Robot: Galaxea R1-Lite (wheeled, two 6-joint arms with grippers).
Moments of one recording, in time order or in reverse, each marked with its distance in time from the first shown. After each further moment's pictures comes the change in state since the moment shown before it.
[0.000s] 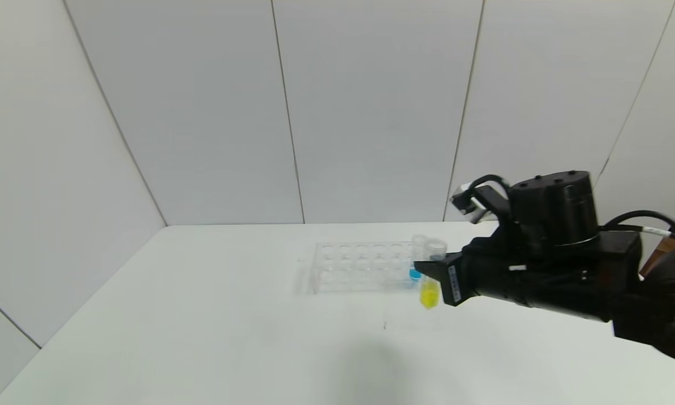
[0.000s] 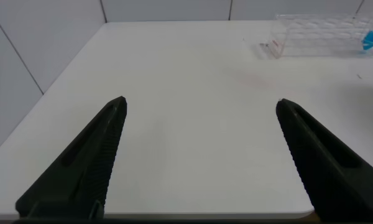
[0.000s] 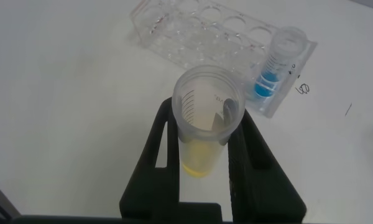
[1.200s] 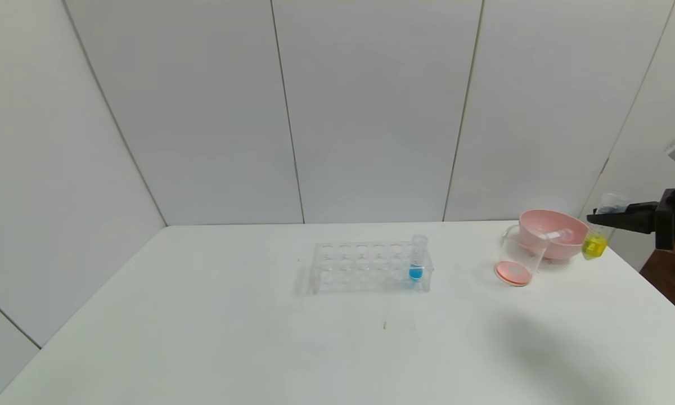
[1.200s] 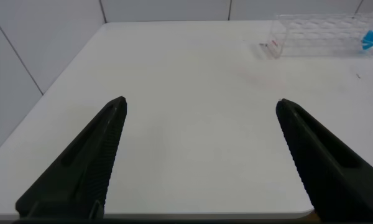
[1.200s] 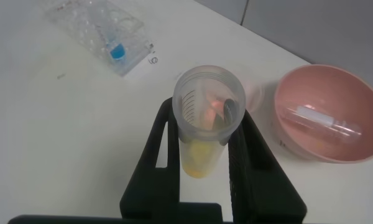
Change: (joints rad) left arm 0.000 0.000 0.000 0.000 0.000 0.000; right arm -0.926 0.035 -0.297 0.471 0.814 -0.652
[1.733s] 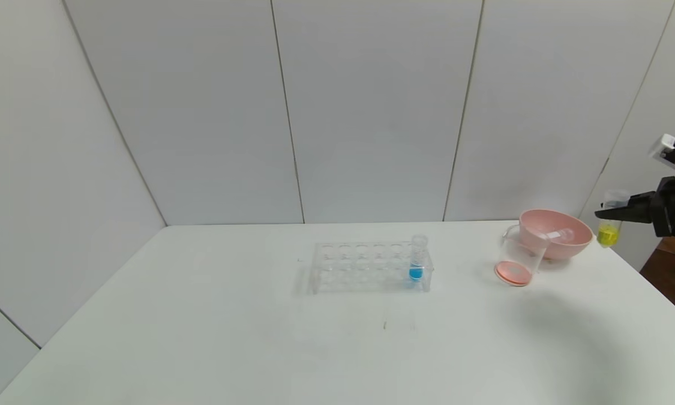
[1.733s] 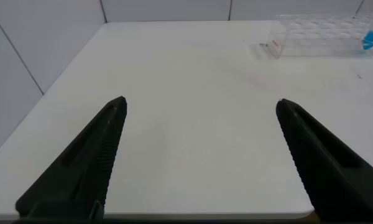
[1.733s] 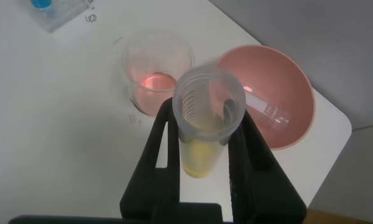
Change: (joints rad) left arm 0.000 0.000 0.000 0.000 0.000 0.000; right arm -0.057 0.244 -0.400 0.307 -0.080 -0.304
